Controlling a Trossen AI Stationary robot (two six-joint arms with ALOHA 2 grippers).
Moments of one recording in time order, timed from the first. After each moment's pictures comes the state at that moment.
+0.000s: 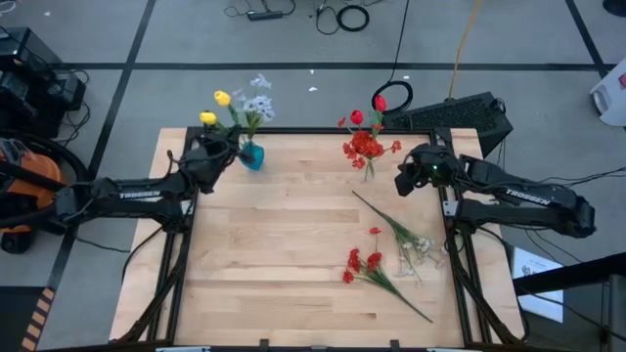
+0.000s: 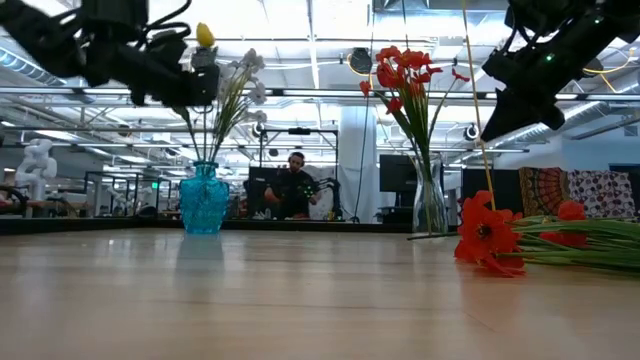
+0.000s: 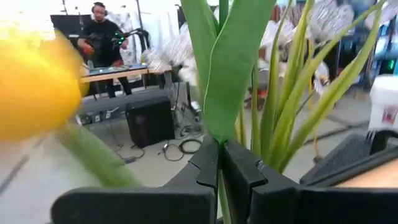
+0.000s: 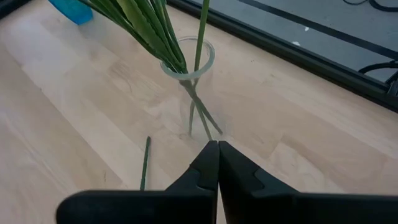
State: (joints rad) left arm 0.42 0.94 0.35 0.64 -0.72 0.09; right arm -0.41 0.74 0.62 -0.60 0.23 0.43
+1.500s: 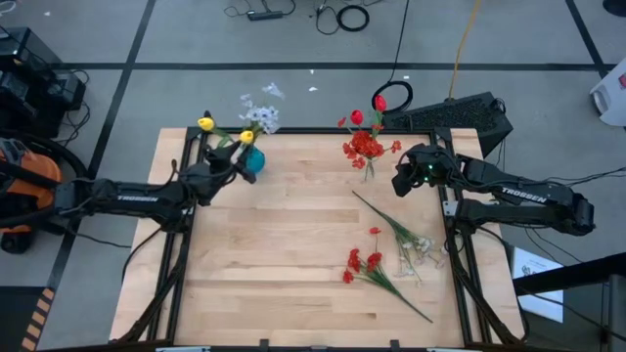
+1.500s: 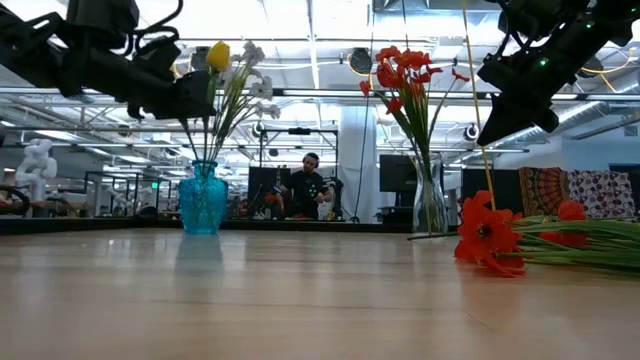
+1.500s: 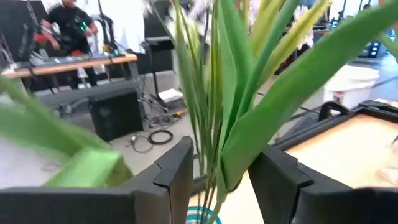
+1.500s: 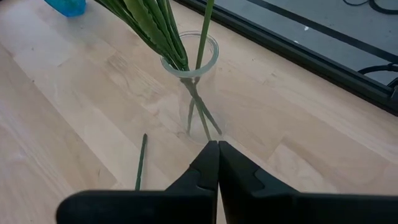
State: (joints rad) left arm 0.27 0.91 0.23 0.67 -0.72 0.03; right arm -0.41 0.79 0.62 -0.58 0.24 0.40
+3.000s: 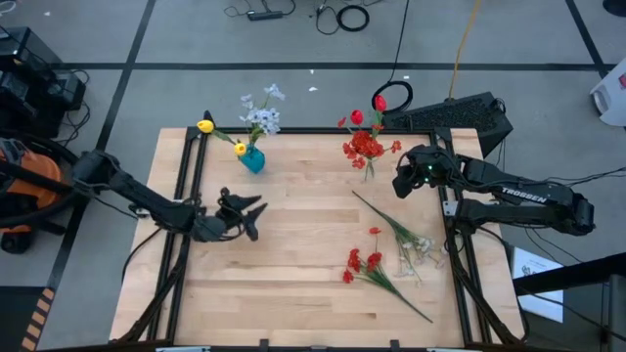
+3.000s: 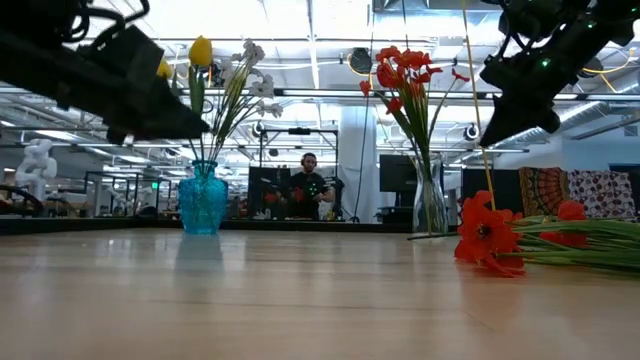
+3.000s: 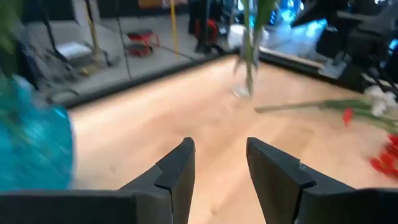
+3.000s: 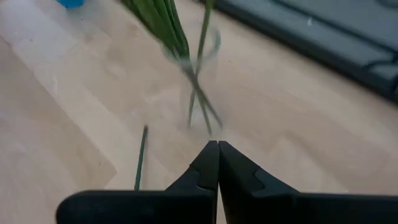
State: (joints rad) left arm -0.40 1.09 0.23 0.49 -0.97 -0.45; right arm -0.41 0.79 0.62 -0.59 0.23 0.39
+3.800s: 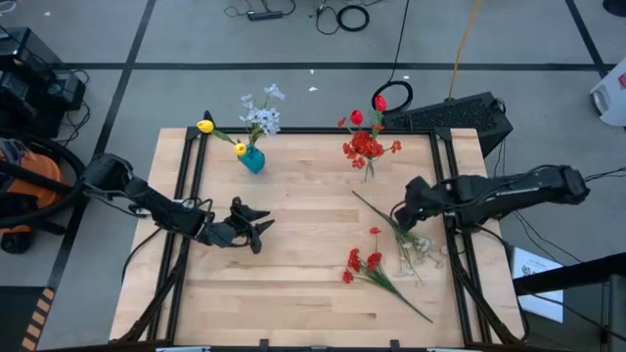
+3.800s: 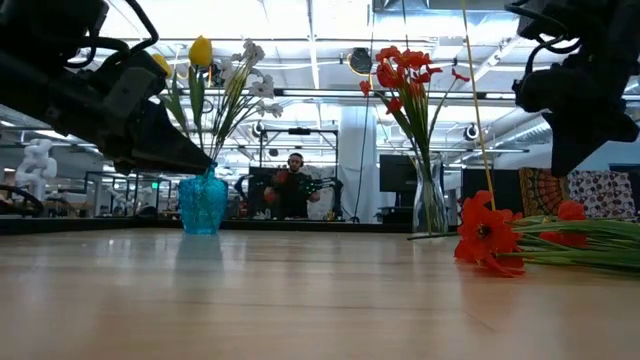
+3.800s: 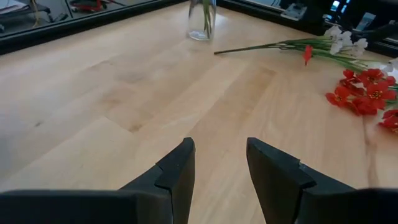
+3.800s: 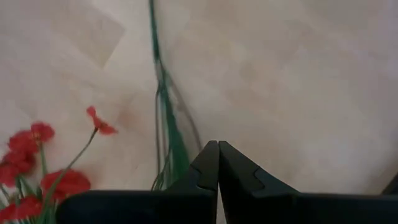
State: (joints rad) left arm -0.40 1.30 0.23 0.58 -0.75 -0.54; right arm 0.04 0.87 0.63 -0.98 0.21 1.02
